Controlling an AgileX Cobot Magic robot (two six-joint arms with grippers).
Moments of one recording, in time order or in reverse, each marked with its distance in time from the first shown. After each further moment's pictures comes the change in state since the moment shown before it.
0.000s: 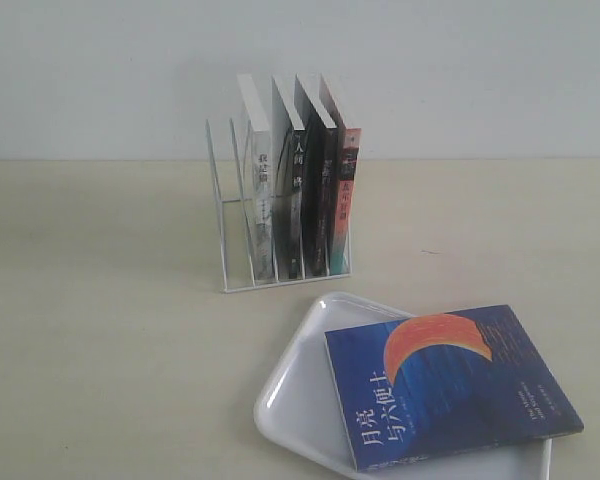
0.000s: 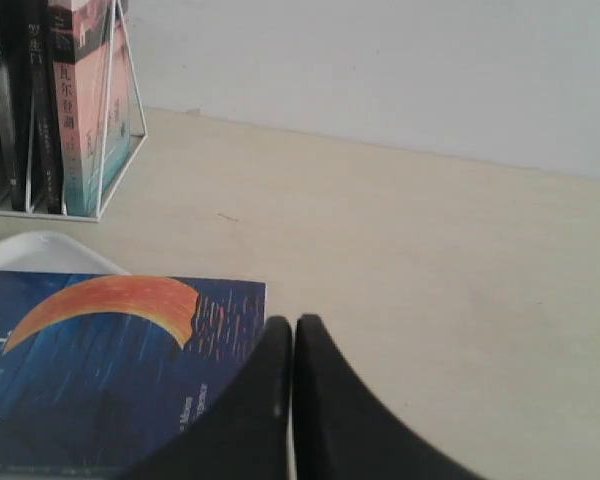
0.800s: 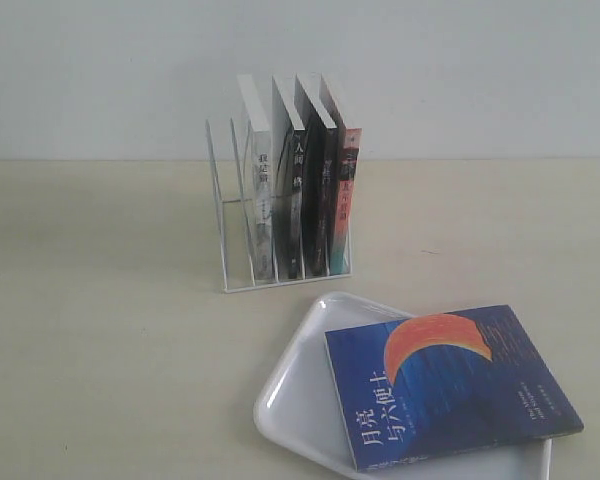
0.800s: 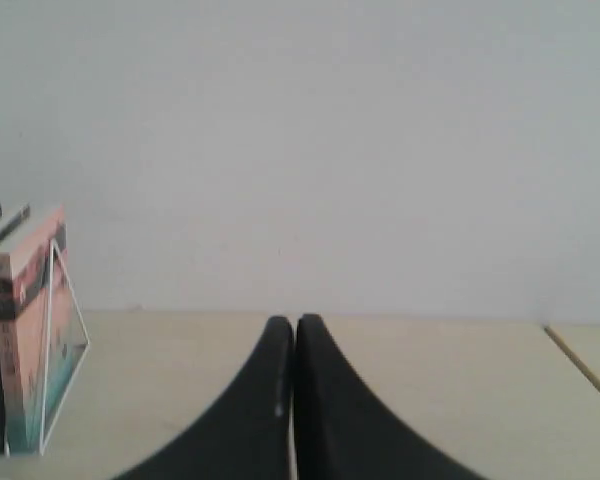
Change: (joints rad) left arm 0.000 0.000 0.000 0.000 0.000 0.000; right arm 0.006 0.098 -0.208 -0.727 -0.111 0.810
